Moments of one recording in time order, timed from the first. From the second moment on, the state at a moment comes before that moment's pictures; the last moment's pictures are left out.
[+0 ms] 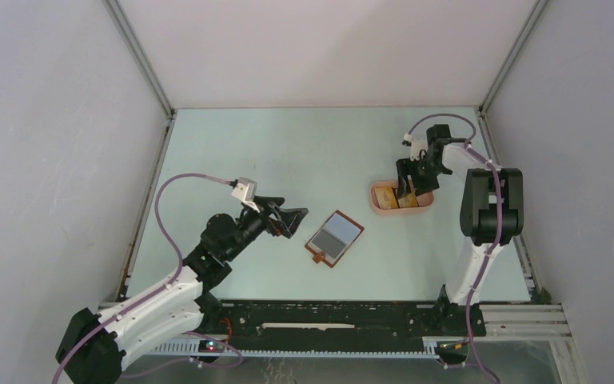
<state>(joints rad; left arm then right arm) -0.68 0.77 0.32 0.46 0.04 -0.47 -0.01 1.94 1.35 -0.71 -0.33 -0.23</state>
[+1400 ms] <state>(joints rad) -0.68 0.77 0.32 0.46 0.04 -0.47 -0.11 1.97 1.37 -0.79 -0.79 -0.20</state>
